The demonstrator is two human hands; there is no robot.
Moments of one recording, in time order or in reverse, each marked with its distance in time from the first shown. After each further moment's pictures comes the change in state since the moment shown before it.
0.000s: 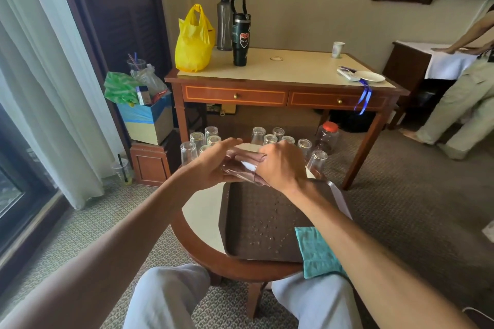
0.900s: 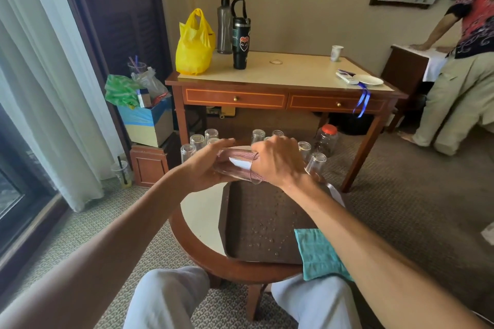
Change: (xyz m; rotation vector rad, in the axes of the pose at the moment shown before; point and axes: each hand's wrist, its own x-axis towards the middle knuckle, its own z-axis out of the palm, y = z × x) left_hand -0.005 0.002 -0.016 -0.109 -0.092 -0.006; right_hand 0.013 -0.011 -0.017 -0.117 0.092 -0.216
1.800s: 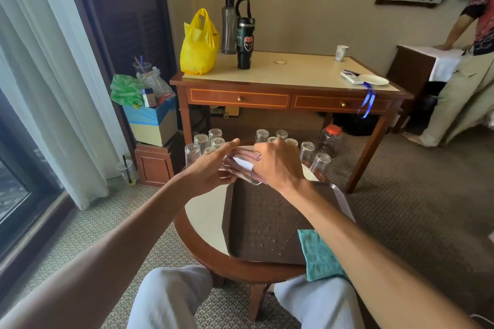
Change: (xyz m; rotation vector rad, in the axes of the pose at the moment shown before) left_hand 0.016 -0.016 -0.012 0.096 0.049 0.086; right_hand -0.004 -0.008 0.011 0.071 -0.022 0.107
